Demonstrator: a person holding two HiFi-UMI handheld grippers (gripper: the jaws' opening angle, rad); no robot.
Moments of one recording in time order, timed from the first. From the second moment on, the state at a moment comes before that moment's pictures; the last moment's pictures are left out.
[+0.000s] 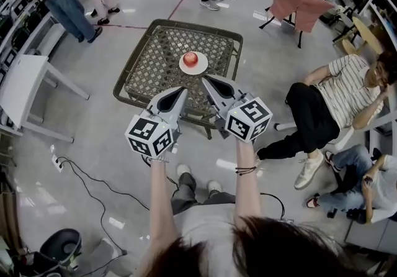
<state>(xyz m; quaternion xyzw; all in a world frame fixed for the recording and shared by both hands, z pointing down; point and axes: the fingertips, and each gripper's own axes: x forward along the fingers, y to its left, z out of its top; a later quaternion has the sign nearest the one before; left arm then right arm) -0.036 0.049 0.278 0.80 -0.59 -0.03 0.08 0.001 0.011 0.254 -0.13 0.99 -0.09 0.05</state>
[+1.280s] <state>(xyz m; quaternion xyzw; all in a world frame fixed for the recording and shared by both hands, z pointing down) -0.132 0.013 0.324 0.83 -0.54 -0.04 0.13 -0.082 -0.021 0.298 -0.20 0.97 -0.14 0.02</state>
